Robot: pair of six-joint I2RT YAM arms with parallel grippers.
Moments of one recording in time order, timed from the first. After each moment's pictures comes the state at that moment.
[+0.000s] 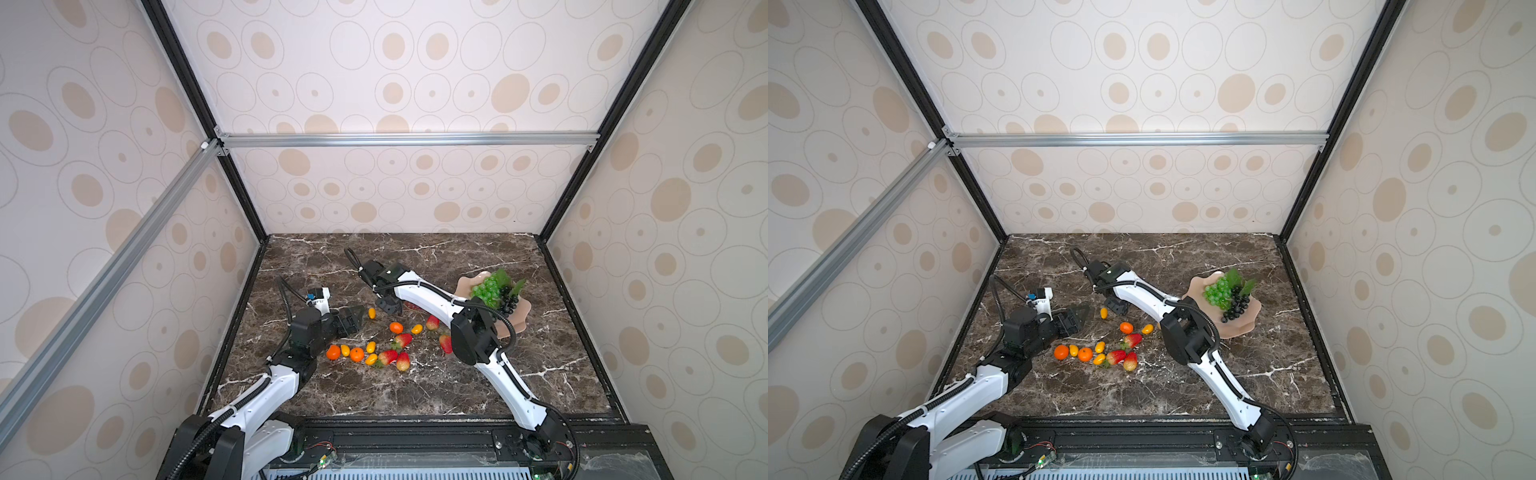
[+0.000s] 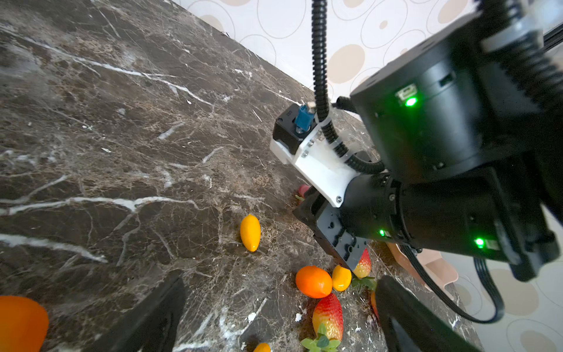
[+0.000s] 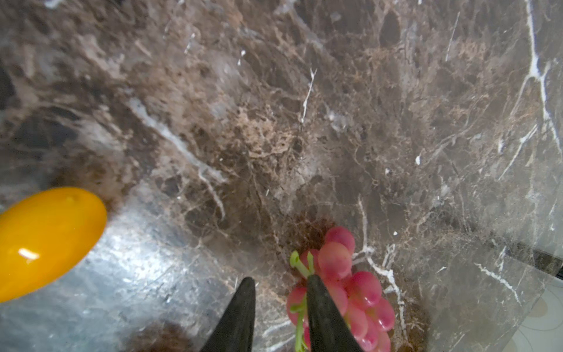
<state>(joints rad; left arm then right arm) -0.28 1.05 0.36 0.30 0.21 -0.63 0.82 2.54 2.34 -1.16 0.38 -0.09</state>
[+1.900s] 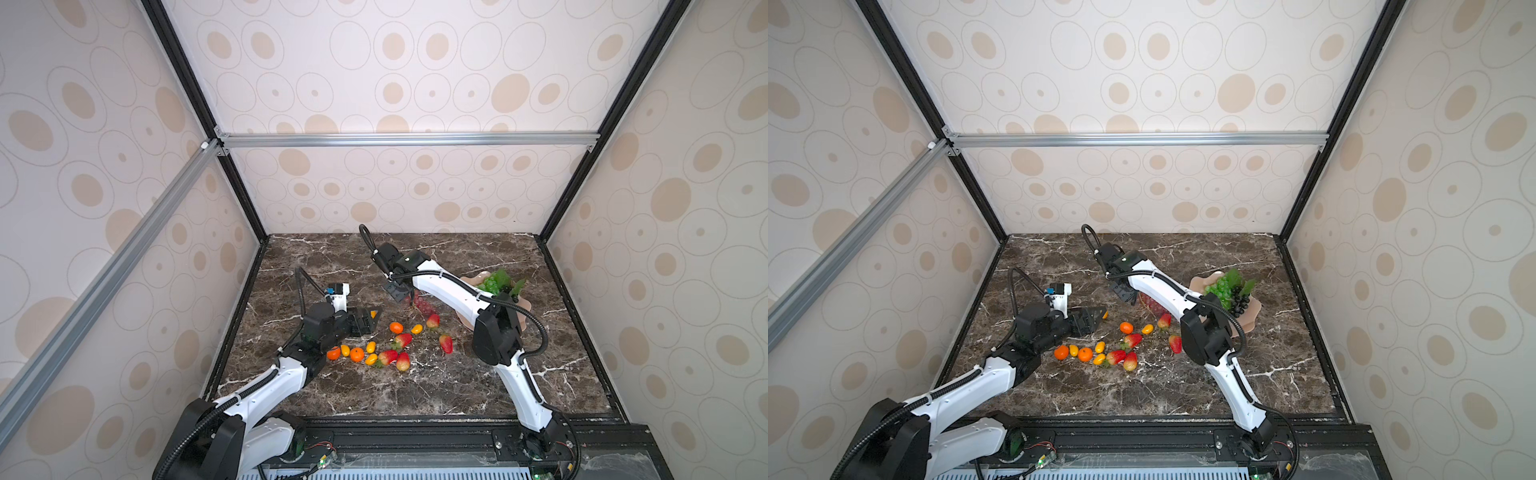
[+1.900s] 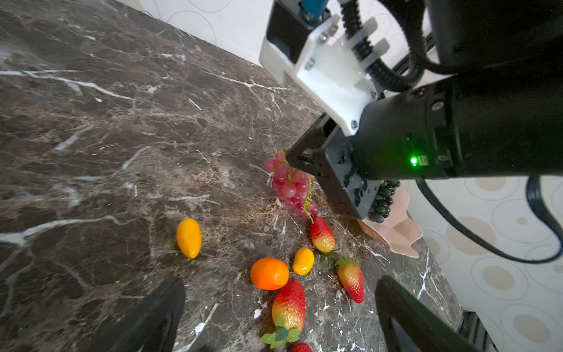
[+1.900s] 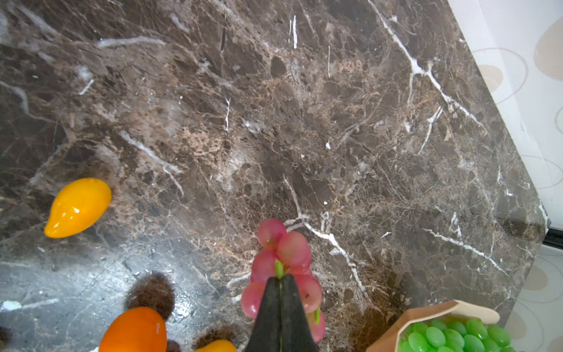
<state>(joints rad) -0.43 1.13 0.45 0.32 0.25 -0.56 0.76 2.30 2.17 -1.07 0.37 -0.02</state>
